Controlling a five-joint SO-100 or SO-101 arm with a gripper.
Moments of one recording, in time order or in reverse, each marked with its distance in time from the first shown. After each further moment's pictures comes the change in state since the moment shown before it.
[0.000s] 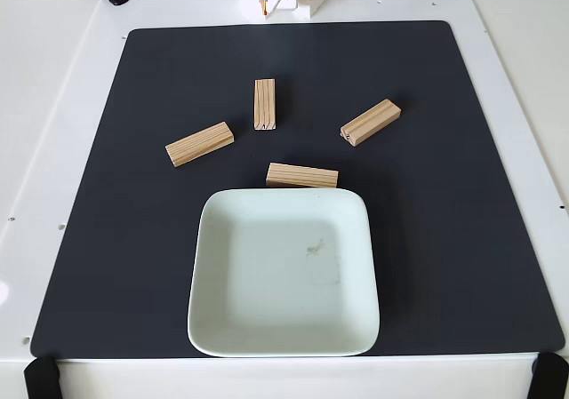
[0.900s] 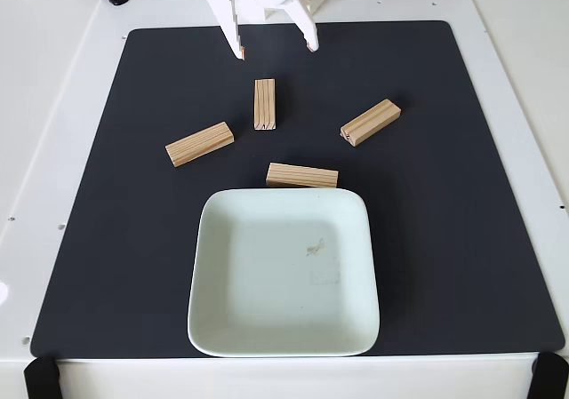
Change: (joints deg) arm 6.6 -11.2 9.8 -14.8 -20.6
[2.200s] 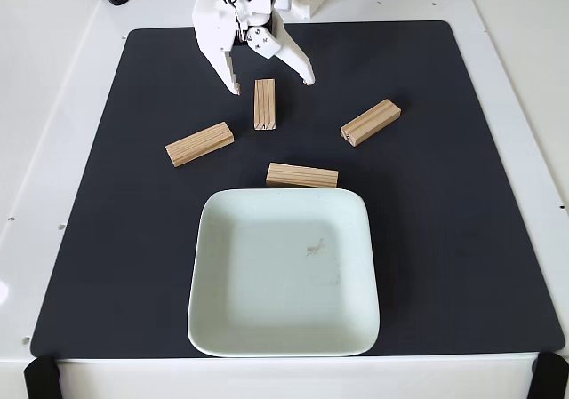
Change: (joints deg) arm 2.0 -20.3 -4.6 -7.7 -1.8
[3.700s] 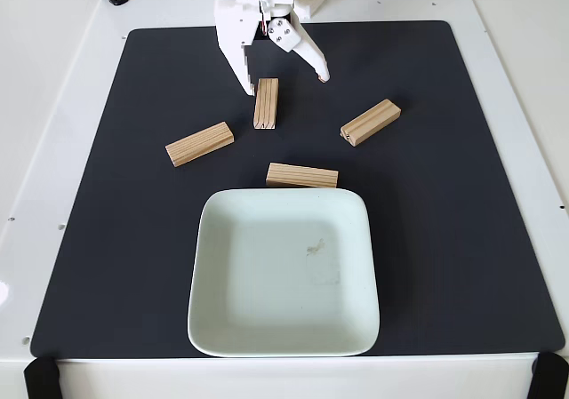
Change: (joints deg) arm -4.0 8.3 11.5 -9.9 0.0
